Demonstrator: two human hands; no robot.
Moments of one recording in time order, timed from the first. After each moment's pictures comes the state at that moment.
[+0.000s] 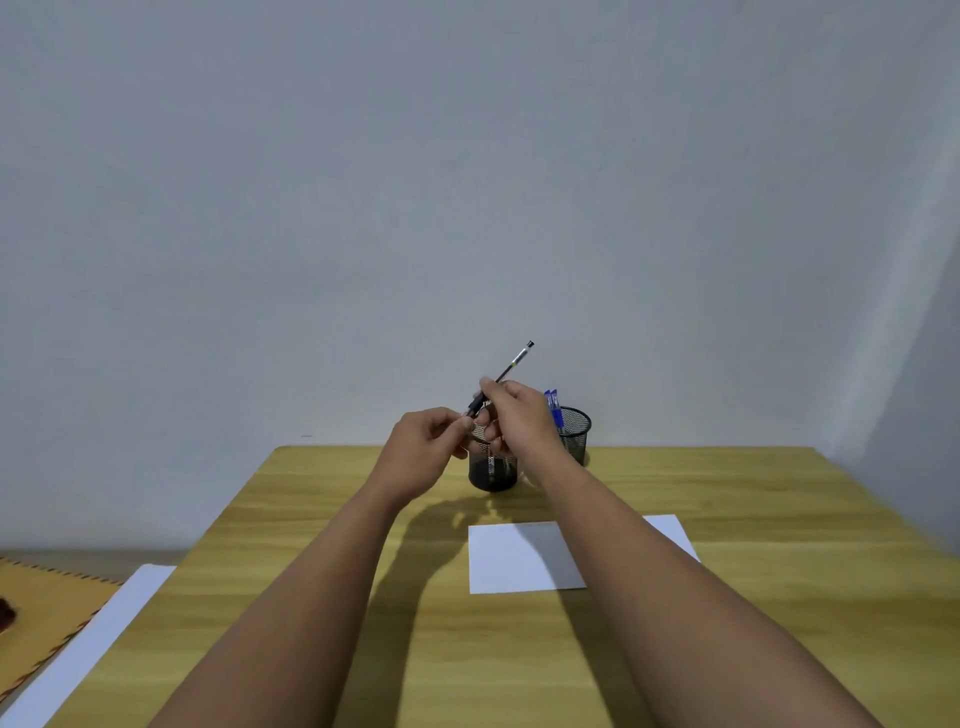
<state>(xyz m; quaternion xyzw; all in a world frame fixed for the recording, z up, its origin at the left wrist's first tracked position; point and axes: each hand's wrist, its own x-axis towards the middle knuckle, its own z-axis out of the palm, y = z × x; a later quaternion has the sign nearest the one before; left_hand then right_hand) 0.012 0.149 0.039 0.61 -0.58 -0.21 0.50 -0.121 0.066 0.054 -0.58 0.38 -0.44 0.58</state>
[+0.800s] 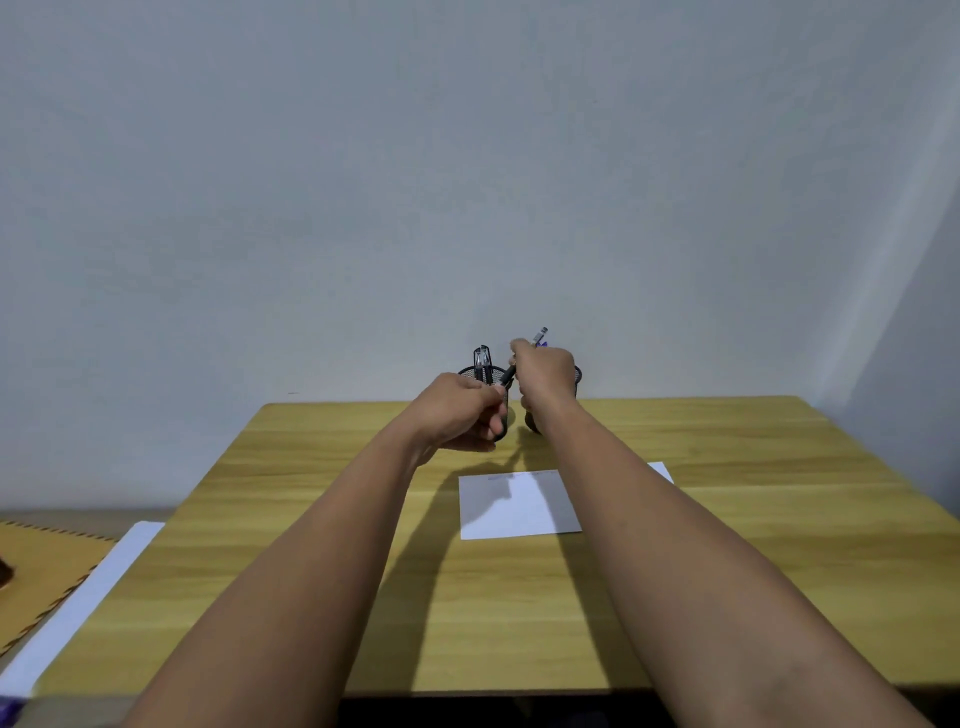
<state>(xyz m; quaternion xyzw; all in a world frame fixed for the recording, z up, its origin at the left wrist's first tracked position) -0.039 0.152 0.062 0.62 -0.49 -0.44 0.43 -0.138 0.044 0.046 -0.51 0.52 -0.48 0.49</state>
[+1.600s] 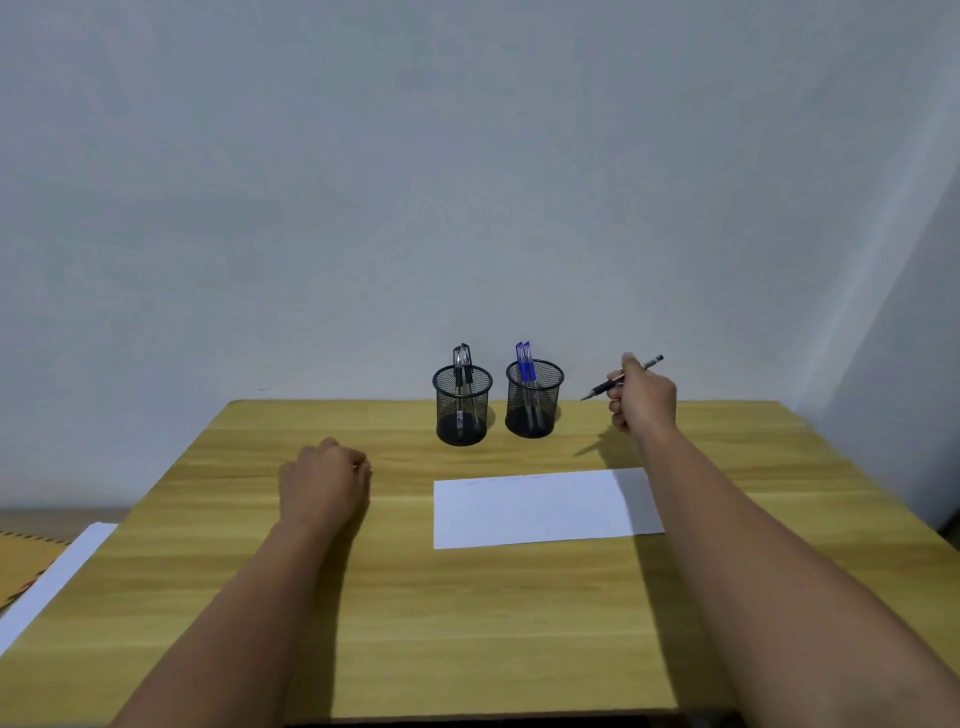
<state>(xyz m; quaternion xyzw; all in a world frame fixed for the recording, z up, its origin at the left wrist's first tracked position) 0.069 0.157 -0.067 0.84 -0.52 0.07 0.13 -0.267 -0.008 0.011 -0.41 0.56 -0.54 0.48</state>
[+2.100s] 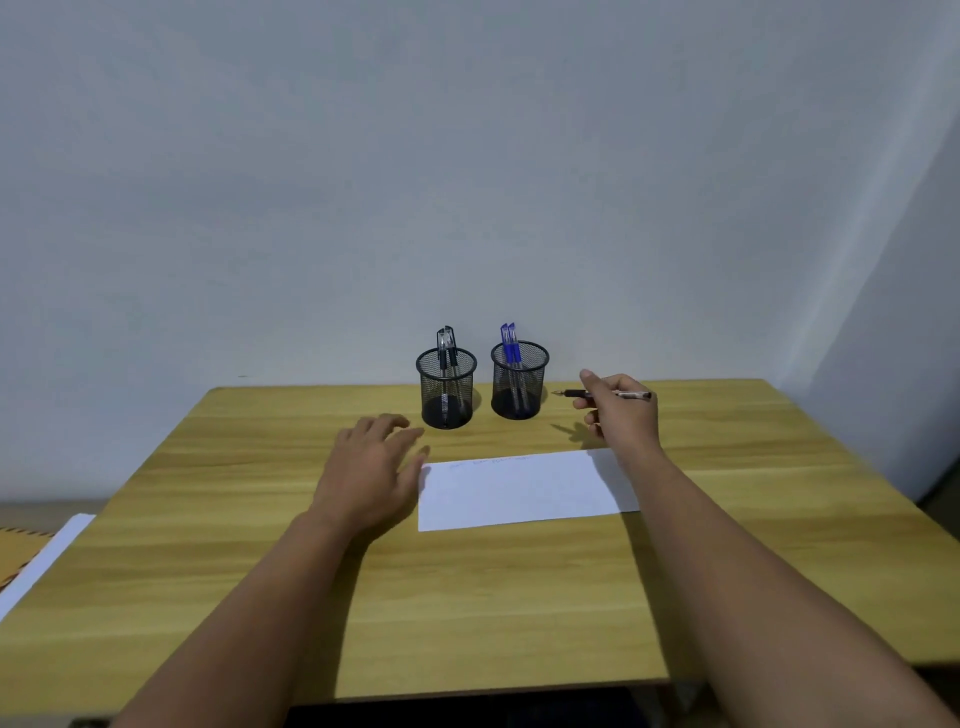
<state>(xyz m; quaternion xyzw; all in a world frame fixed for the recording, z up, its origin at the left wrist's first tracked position) 0.015 0.154 -0.070 0.68 -0.69 0.11 0.22 -0.278 0.008 -0.037 -0.48 0.51 -0.54 0.47</state>
